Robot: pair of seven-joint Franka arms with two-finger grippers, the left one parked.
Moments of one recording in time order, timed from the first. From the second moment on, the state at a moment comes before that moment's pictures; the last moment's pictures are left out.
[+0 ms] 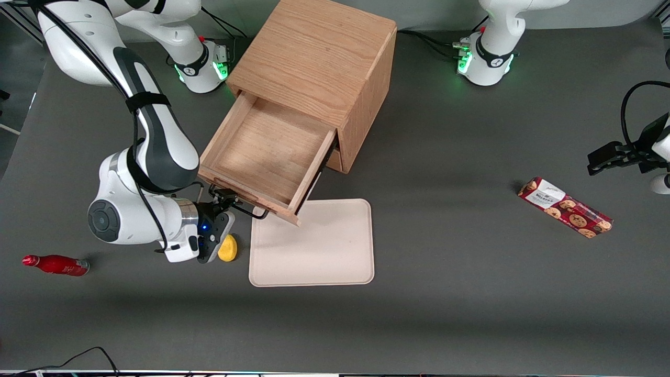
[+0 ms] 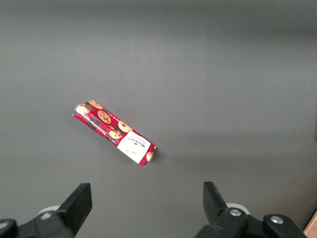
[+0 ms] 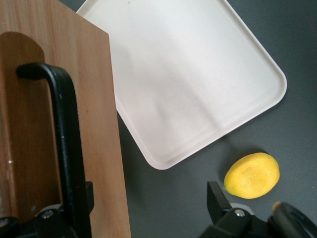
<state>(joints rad) 0.13 0.55 0.14 -1.47 0.26 1.82 -0.79</state>
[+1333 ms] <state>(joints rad) 0.13 0.25 0.09 -1.41 0.18 1.49 -0.43</state>
